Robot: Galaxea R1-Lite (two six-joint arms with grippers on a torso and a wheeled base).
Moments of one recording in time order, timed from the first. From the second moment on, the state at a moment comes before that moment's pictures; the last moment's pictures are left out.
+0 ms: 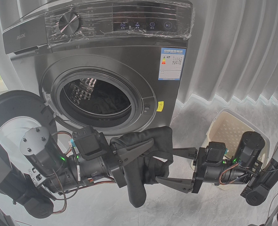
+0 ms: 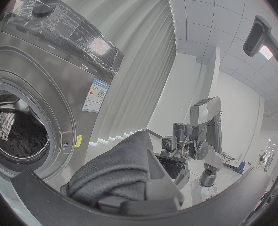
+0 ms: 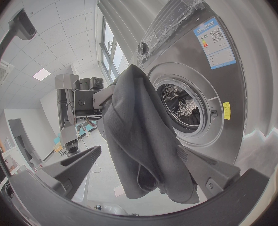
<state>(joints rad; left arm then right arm) -0.71 1.79 -0.40 -1.54 -0.41 -0.19 0.63 1.91 -0.32 -1.55 0.58 0.12</state>
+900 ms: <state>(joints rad) -0.72 1.79 -0.40 -1.55 -0.41 -0.19 0.75 2.14 -0.57 -1.55 0.50 0.14</state>
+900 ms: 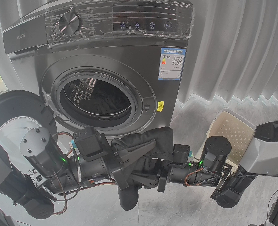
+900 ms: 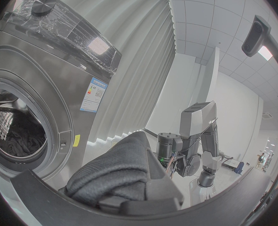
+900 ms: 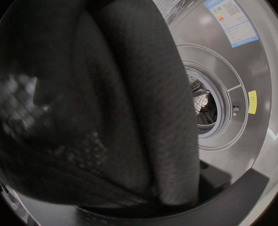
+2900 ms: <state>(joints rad) -0.66 1.89 -0.32 -1.54 -0.36 -0.19 0.67 1.92 -0.45 -1.55 0.50 0.12</state>
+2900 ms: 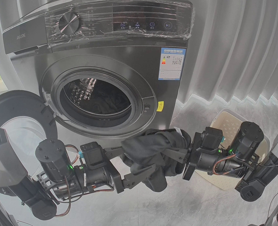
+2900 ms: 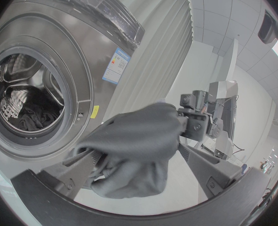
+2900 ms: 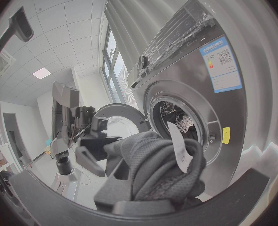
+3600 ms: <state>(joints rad) -0.66 1.88 -0.25 -1.55 -0.38 -0.15 0.64 1.91 -0.48 -1.55 0.50 0.12</state>
